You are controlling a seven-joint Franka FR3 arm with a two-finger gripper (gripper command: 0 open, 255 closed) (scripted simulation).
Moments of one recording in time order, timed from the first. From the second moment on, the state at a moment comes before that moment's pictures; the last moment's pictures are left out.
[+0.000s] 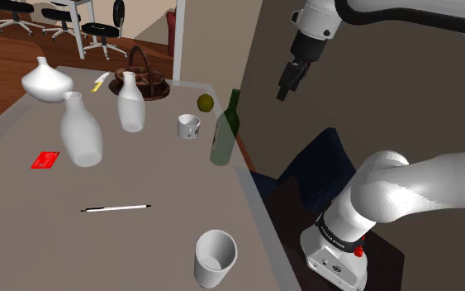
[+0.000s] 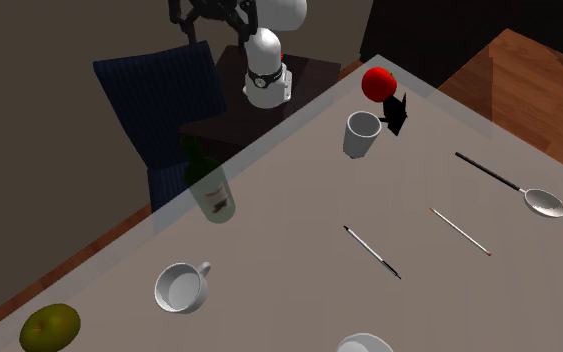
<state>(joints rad) 0.00 -0.81 0.07 -2.40 -0.03 1.67 -0.11</state>
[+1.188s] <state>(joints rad) 0.11 -0.37 0.31 -2.37 -0.07 2.06 -0.05</state>
